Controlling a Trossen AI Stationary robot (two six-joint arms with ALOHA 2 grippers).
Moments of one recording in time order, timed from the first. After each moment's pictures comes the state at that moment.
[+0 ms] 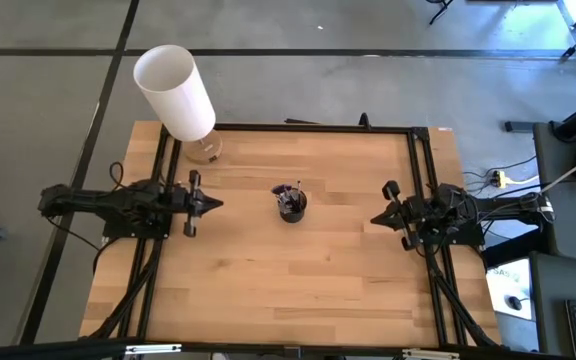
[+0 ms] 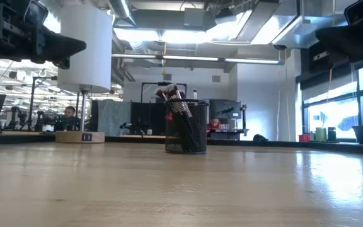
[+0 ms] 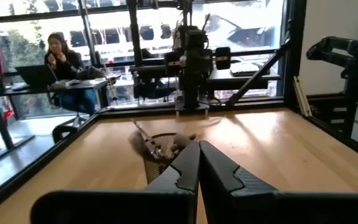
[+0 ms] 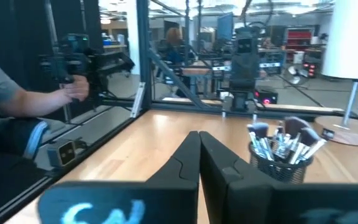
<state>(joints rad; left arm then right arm) -0.02 0.13 0.01 0.17 -0.06 0.07 0.04 0.14 0.01 0.21 -0.21 0.01</state>
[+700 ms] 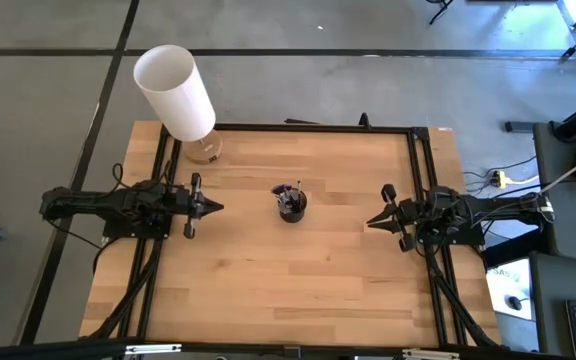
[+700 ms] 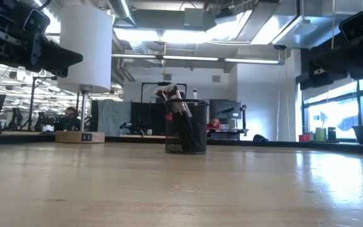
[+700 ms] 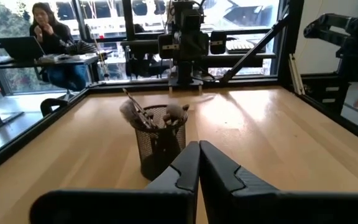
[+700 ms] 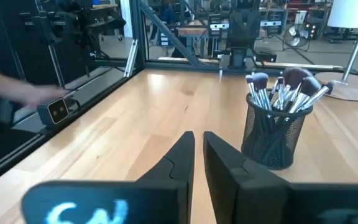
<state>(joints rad) 0.02 0.07 0.01 0.01 -0.01 0.04 0.04 0.14 0.01 0.05 -0.19 -0.02</state>
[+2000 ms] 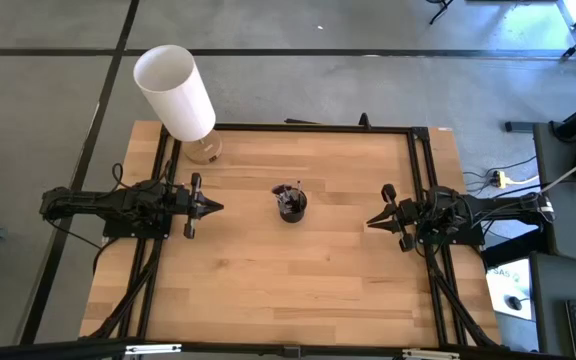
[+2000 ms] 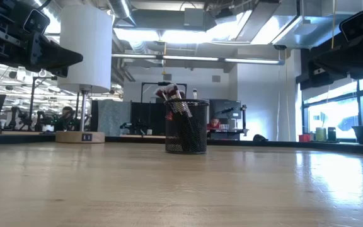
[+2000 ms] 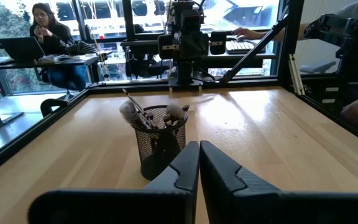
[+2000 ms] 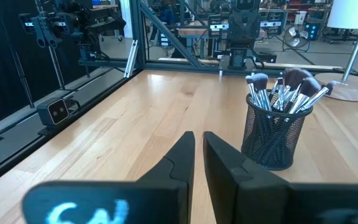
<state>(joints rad) 0.02 0.07 0.01 0.01 -0.01 0.04 0.04 0.14 0.01 0.05 -0.19 -0.02</state>
